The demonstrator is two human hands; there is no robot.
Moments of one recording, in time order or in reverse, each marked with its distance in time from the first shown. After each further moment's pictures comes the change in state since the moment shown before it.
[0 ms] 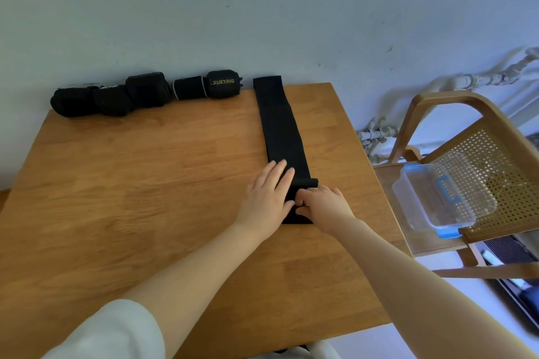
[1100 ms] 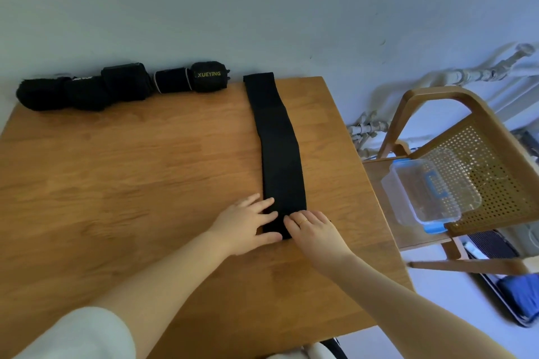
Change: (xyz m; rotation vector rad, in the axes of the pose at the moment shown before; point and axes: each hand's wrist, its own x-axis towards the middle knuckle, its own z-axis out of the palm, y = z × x) left_hand -0.010 -0.025 0.012 0.003 -0.580 0.031; right_hand -0.040 0.005 0.041 -0.216 0.150 -0.214
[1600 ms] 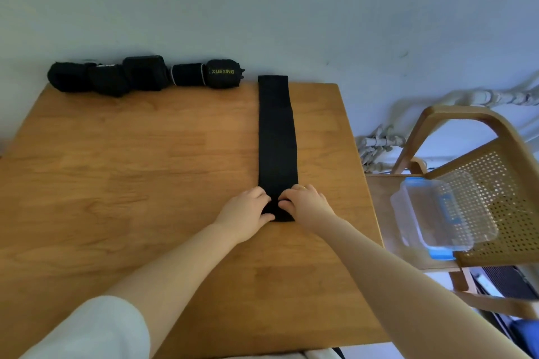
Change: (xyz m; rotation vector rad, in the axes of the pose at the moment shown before) left_hand 0.020 0.024 -0.004 -0.158 0.274 -0.178; right_hand 0.061 0.036 -0.031 0.367 -0.312 0.190
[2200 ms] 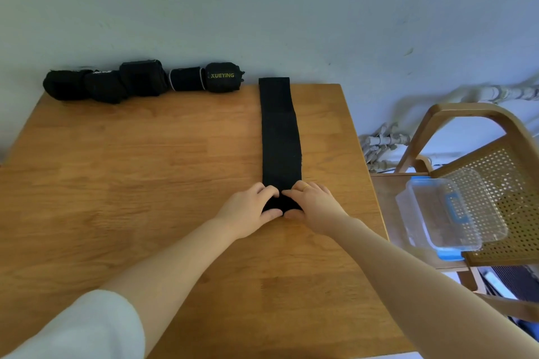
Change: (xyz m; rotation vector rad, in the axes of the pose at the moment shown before) left_hand 0.018 -0.009 -0.020 -0.044 0.003 0.041; right_hand 0.008 0.006 -0.015 -0.083 0.006 -0.133
